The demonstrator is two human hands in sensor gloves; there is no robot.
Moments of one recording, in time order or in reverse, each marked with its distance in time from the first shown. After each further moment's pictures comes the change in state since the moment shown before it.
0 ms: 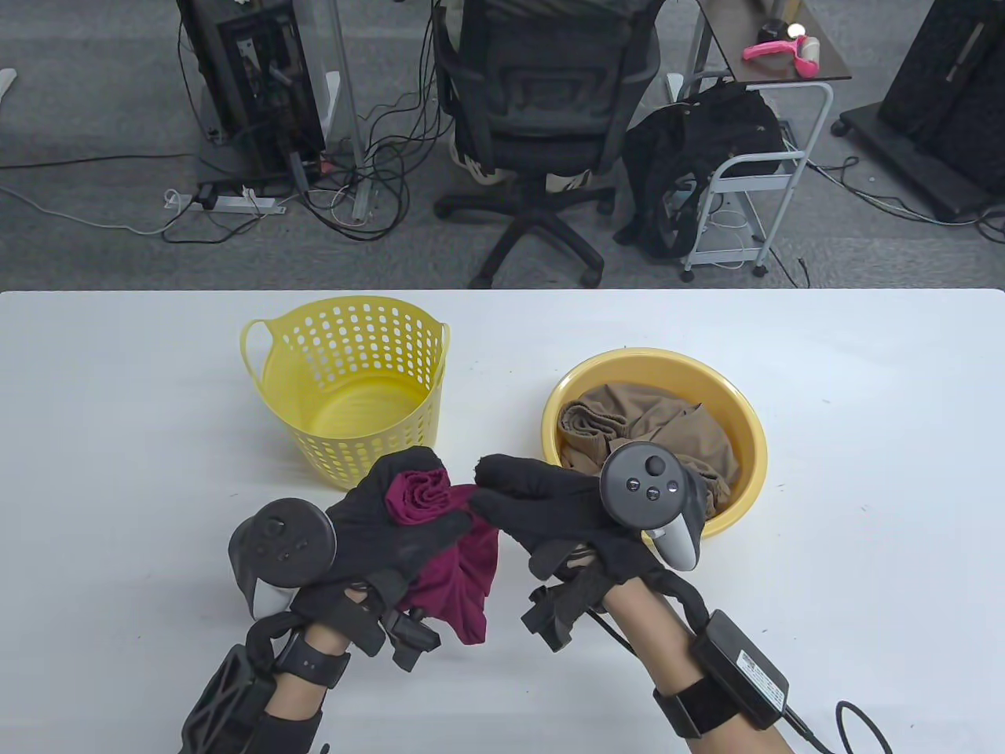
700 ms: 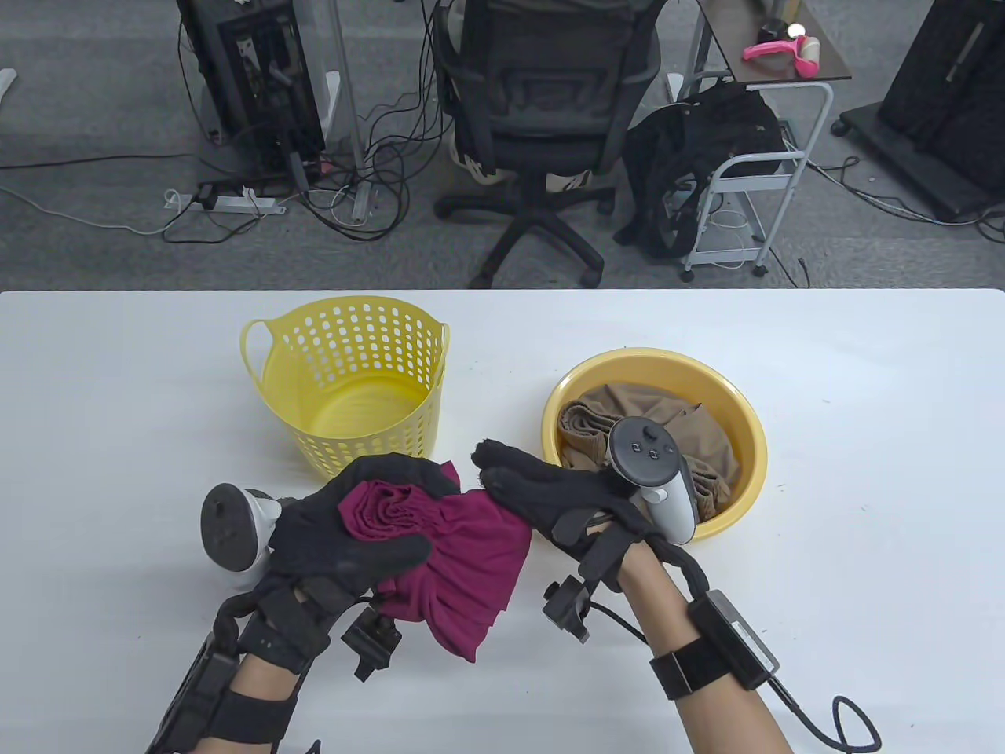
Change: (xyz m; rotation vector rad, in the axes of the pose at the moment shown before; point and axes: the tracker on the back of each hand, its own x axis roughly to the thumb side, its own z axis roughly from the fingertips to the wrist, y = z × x) left_hand -0.002 0.018 -0.007 -0.148 -0.330 0.452; right_hand -0.052 0.014 -0.017 0.293 0.190 -0.351
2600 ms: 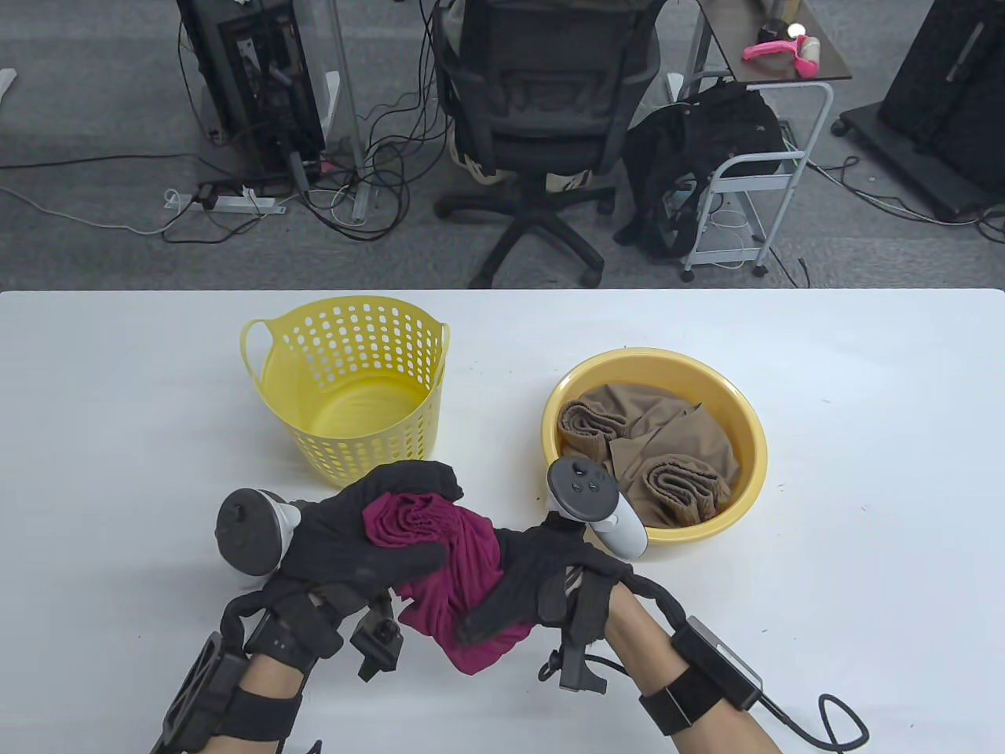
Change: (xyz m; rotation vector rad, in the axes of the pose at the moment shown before) left_hand -0.006 -0.007 0.003 -0.047 0.057 -0.172; right_hand -0.005 0.057 0.004 0.423 -0.122 0.042
